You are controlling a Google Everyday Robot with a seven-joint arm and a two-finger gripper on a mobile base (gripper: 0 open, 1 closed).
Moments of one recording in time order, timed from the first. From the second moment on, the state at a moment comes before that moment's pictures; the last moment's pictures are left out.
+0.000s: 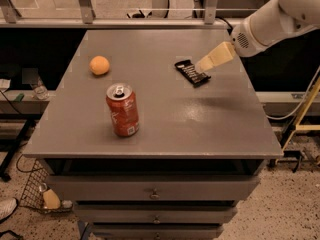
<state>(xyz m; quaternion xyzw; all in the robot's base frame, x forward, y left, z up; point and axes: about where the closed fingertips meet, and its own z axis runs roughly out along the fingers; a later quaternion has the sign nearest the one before) 0.662 -0.171 0.905 -0.31 0.89 0.10 0.33</state>
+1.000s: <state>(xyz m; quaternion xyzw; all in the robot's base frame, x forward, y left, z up) 0.694 -0.144 0.866 -0.33 0.90 0.07 0.29</state>
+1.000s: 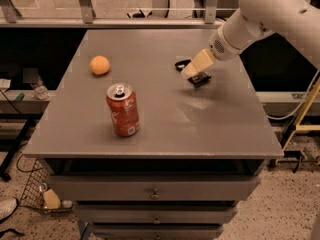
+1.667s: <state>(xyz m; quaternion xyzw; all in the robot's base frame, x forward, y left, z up) 0.716 -0.133 0.842 -0.33 0.91 0.06 0.25</state>
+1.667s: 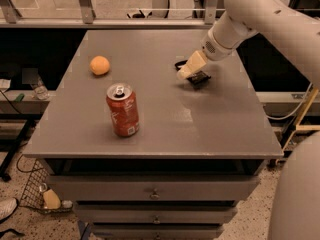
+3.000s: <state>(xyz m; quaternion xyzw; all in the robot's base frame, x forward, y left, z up) 0.725 -0.122 0.825 -0.32 0.92 0.06 0.21</state>
